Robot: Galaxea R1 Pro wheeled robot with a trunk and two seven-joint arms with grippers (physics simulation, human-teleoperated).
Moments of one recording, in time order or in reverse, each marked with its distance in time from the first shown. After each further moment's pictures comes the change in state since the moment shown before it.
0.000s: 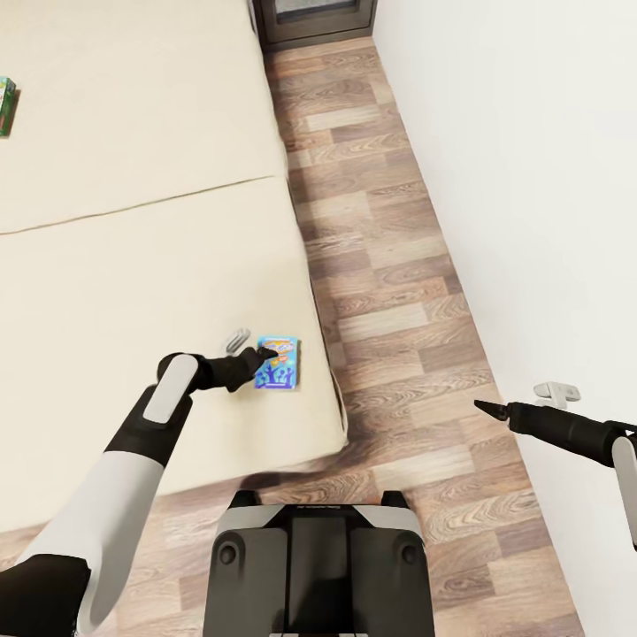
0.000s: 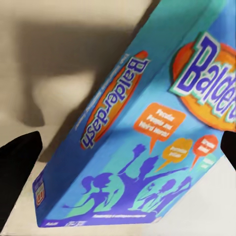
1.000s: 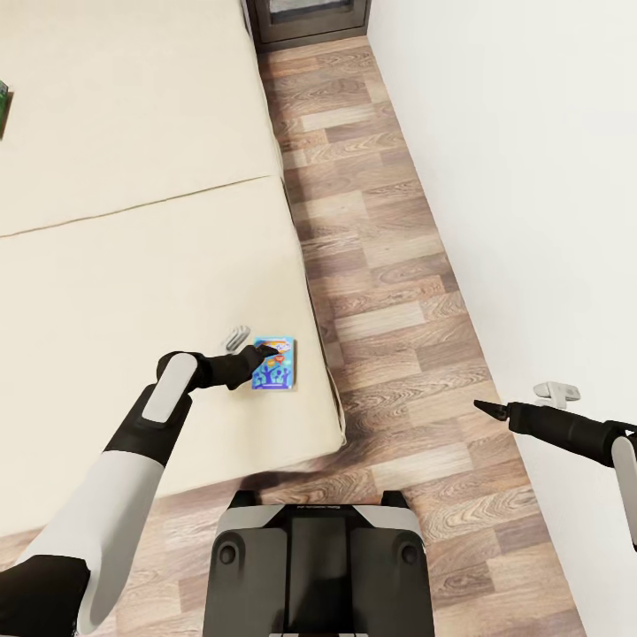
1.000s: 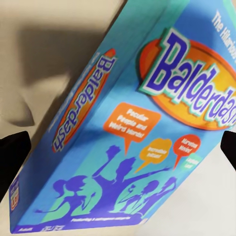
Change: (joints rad) left arm 0.000 0.000 0.001 -0.012 0.006 -0.001 -0.002; right arm 0.001 0.000 0.002 -0.004 0.001 0.000 0.000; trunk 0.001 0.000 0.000
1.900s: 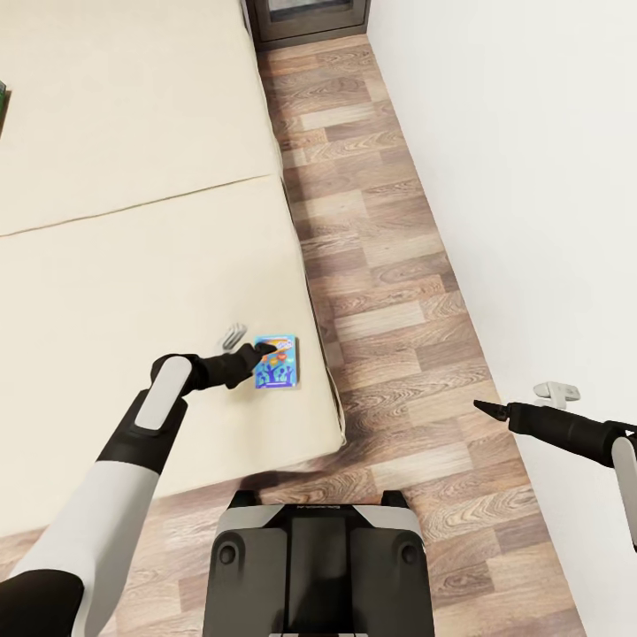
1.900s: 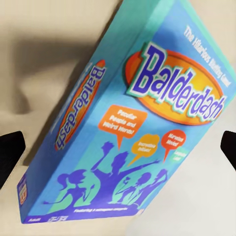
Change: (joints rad) left arm 0.036 0.008 0.005 -0.077 0.022 -0.007 -0.010; right arm 0.003 0.000 0.001 -0.004 0.000 0.000 0.000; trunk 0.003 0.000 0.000
